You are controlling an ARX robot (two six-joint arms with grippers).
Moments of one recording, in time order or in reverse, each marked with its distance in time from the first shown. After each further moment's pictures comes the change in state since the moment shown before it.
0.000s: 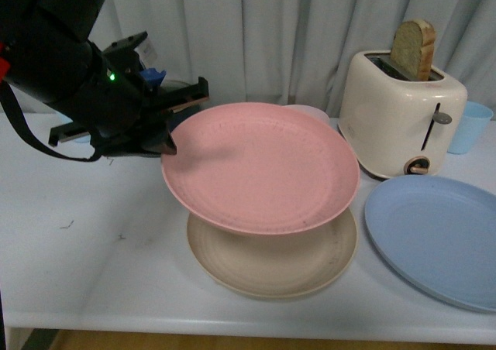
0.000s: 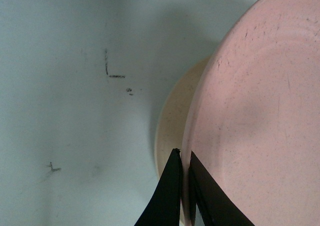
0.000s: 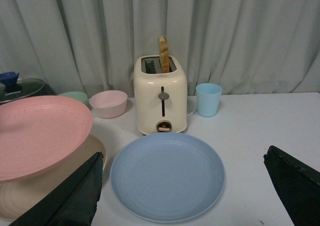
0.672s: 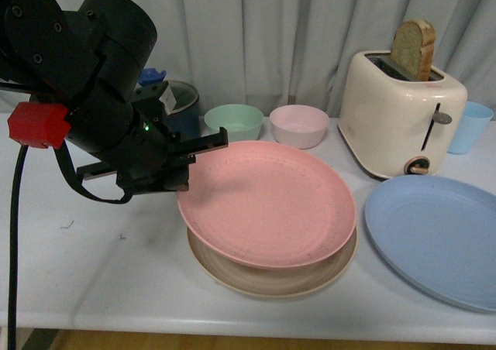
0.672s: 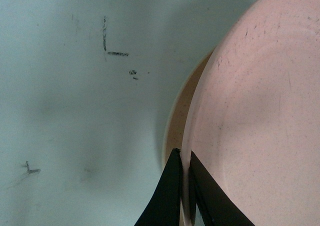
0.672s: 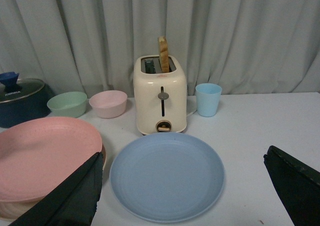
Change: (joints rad) left arm -0.047 0.122 0.001 0.054 -0.065 -0.050; right arm 0.000 0.000 0.000 0.000 0.000 0.000
